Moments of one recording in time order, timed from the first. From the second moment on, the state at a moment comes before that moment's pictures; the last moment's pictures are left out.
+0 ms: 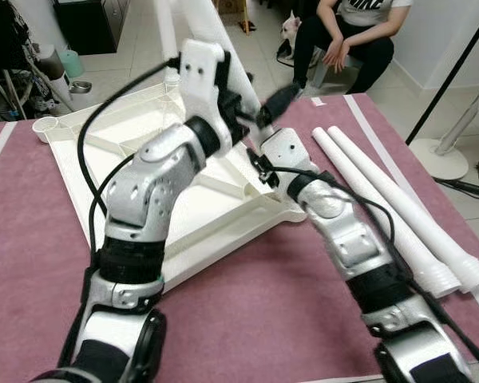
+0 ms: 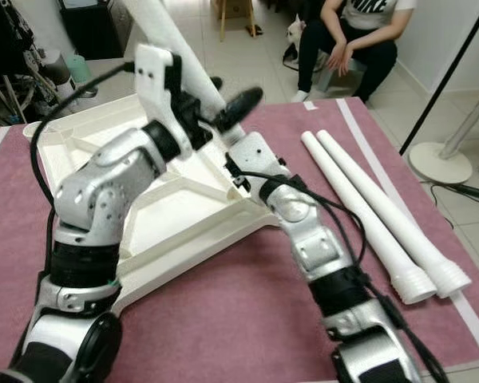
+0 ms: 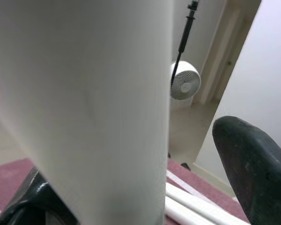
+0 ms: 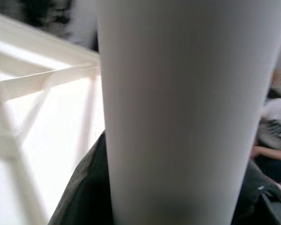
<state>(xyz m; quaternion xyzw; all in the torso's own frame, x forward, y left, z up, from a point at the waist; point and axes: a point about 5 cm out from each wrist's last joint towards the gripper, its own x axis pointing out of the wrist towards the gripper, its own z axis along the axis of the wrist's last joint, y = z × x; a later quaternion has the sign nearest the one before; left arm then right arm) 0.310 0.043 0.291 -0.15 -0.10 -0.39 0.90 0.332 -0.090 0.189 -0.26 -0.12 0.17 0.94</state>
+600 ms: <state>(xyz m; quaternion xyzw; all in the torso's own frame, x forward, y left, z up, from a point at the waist) 0.299 0.045 0.296 -0.16 -0.11 -0.37 0.91 0.331 -0.084 0.194 -0.25 -0.19 0.14 0.94</state>
